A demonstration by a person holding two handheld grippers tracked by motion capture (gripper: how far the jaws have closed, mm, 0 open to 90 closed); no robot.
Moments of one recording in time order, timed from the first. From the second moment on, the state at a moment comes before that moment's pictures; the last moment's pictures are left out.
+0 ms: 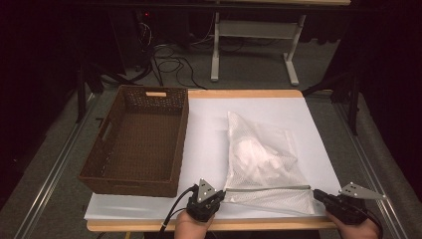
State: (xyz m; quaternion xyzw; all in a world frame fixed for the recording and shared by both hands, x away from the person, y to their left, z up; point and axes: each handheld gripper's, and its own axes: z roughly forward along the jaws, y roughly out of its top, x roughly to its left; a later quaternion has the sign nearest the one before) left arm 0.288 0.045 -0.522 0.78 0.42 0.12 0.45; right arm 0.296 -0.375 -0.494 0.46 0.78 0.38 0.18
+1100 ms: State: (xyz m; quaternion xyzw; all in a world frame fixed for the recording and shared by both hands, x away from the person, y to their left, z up) left arm 0.292 0.071 -0.502 0.74 0.43 0.24 0.45; right arm 0.298 -0.365 -0.485 0.45 0.73 0.42 0.29
